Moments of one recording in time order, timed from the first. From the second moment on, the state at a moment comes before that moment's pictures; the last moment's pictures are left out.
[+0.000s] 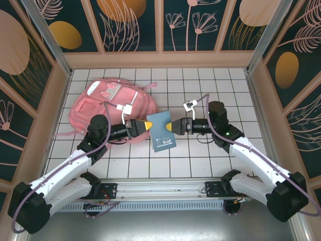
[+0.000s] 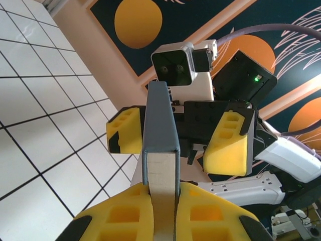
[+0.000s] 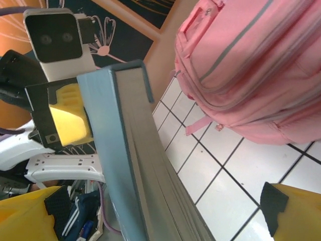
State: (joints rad) left arm -0.57 0.92 0.52 0.38 0.73 -0.92; right arm 0.57 1.02 0.71 -0.01 -0.86 0.70
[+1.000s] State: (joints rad) left arm -0.58 0.93 0.66 0.14 0.59 -0.80; right arm 0.57 0.95 0.64 0.04 -0.78 0.80
